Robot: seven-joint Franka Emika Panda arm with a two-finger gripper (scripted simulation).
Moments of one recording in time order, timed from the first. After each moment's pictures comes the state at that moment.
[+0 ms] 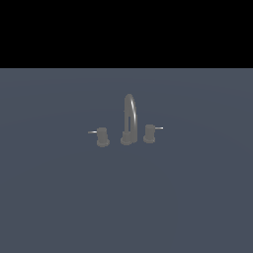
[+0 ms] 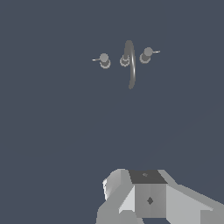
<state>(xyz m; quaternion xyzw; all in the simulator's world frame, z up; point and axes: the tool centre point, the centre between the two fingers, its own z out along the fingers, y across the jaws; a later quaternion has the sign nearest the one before) -0.256 0.015 0.491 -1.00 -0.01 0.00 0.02</state>
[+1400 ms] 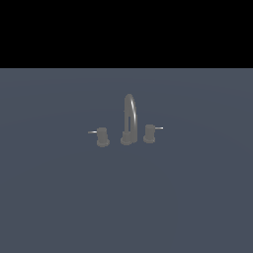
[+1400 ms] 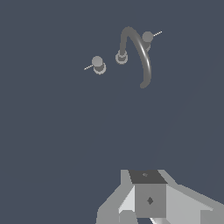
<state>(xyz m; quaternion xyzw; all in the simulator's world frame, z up) -0.208 0.082 0.395 -0.99 0.15 0.00 0.02</state>
